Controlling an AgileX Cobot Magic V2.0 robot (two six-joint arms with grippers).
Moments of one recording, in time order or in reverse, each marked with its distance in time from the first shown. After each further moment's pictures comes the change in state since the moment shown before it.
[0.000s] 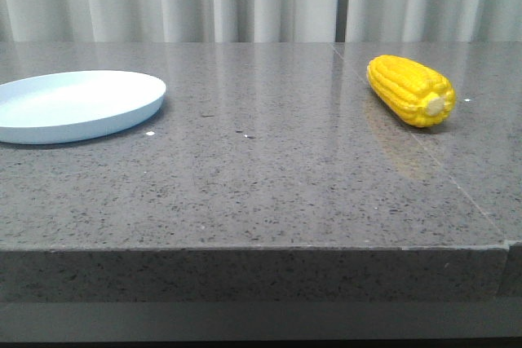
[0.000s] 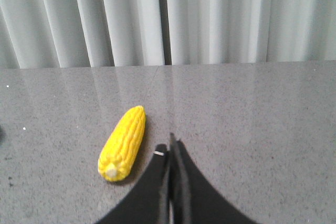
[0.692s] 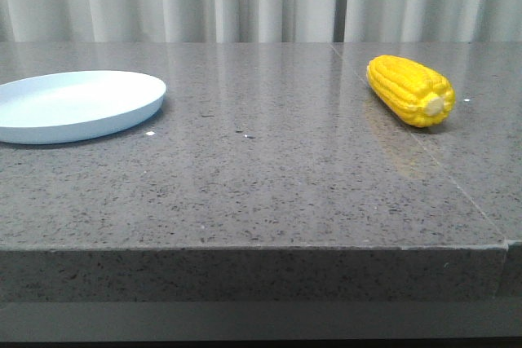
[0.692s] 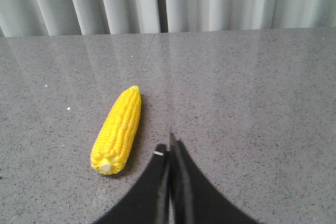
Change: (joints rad) left arm 0.000 0.325 -0.158 0.043 0.131 0.000; right arm 0.000 0.274 -0.116 0.000 0.006 0.000
